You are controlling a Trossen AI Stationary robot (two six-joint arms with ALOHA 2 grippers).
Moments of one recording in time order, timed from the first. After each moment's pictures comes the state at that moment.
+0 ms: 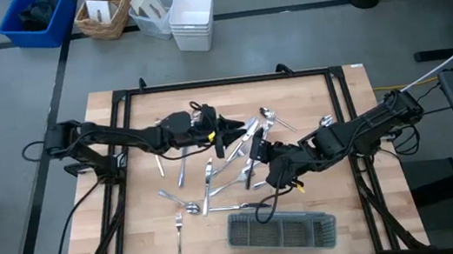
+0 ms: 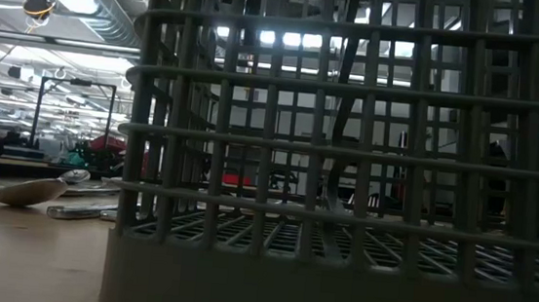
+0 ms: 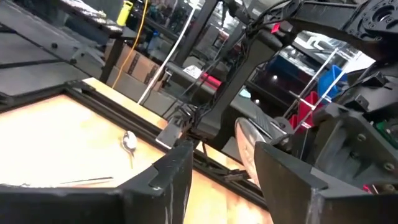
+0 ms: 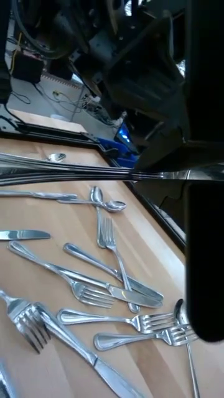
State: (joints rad) left arm 0.05 1.51 0.90 0.61 -0.05 -0.53; right arm 0.38 1.59 1.58 -0.91 0.62 -1.17
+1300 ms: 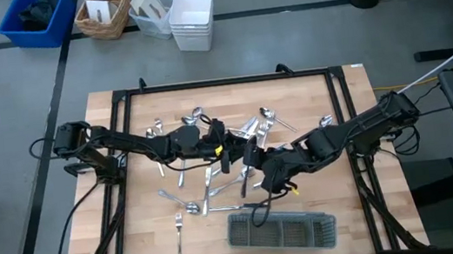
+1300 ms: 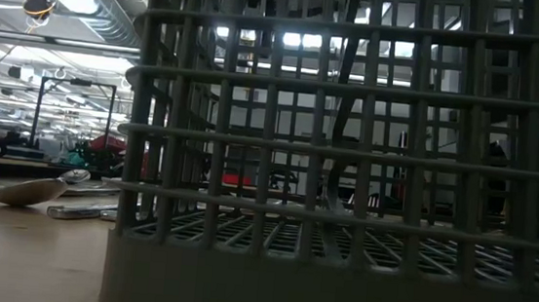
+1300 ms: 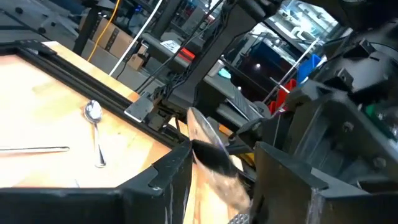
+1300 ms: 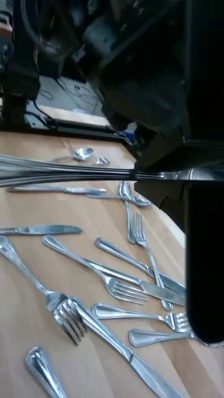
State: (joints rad) left arm -0.05 1.59 0.92 0.65 -0.06 -0.60; right arm 0.36 1.64 1.58 -0.83 0.51 -1.19
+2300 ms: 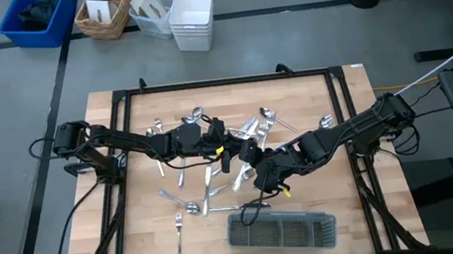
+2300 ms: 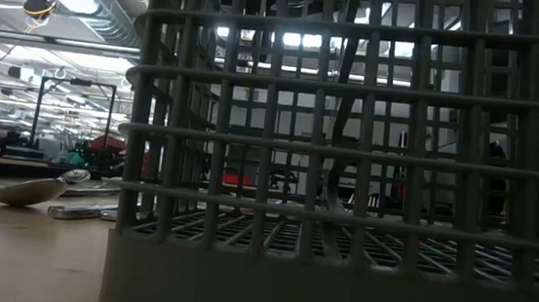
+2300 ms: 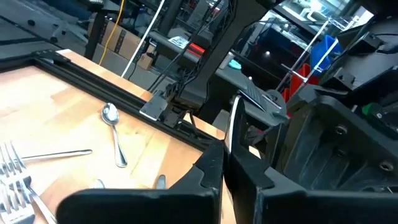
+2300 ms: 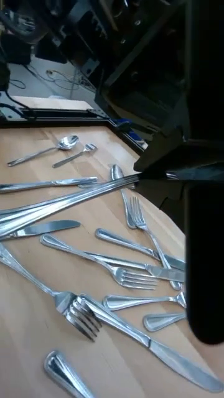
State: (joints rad) left arm -0.03 1.59 0.92 0.59 -0.05 -0.50; right arm 0.35 1.67 1.58 -0.82 0.53 -1.02
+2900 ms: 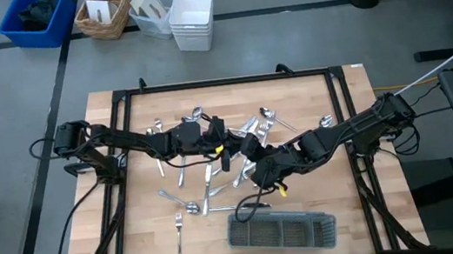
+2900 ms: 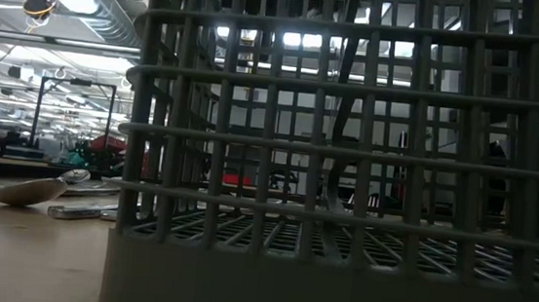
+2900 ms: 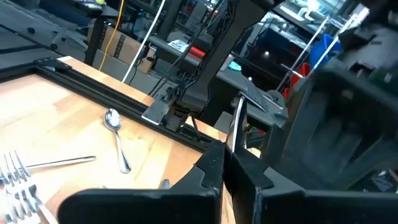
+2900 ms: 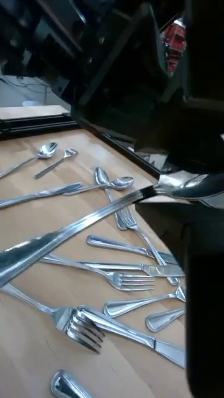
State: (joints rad) left arm -0.01 1.59 0.92 0.62 -0.03 -0.47; right arm 0.35 1.67 1.58 -0.83 0.59 -0.89
